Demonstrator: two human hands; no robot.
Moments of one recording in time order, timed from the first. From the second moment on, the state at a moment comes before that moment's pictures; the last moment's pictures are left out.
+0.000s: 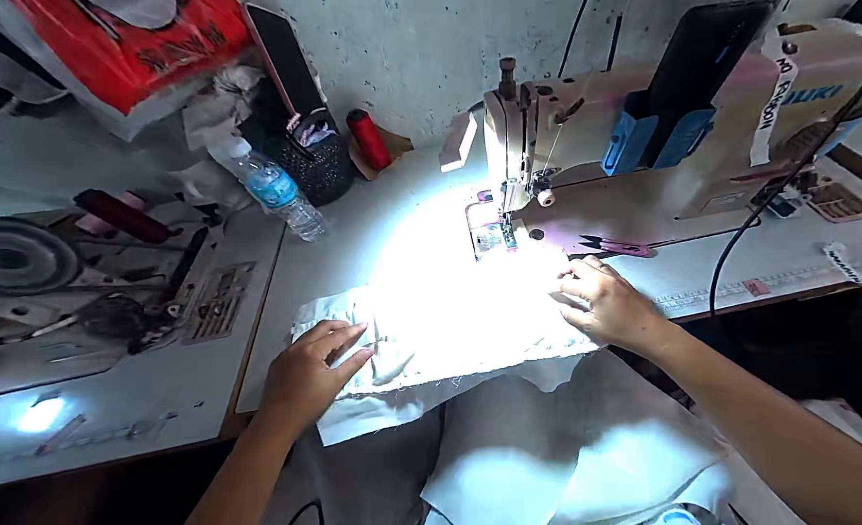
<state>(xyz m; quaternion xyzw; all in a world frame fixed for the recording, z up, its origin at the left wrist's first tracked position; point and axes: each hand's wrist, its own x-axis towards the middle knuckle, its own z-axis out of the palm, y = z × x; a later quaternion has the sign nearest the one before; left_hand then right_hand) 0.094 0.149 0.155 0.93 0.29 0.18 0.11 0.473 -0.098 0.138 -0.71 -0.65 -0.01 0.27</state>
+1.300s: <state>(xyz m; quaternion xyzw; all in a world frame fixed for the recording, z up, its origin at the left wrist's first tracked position) 0.177 0.156 0.134 0.98 0.16 0.04 0.09 0.411 -0.033 0.129 -0.66 -0.71 0.13 0.20</state>
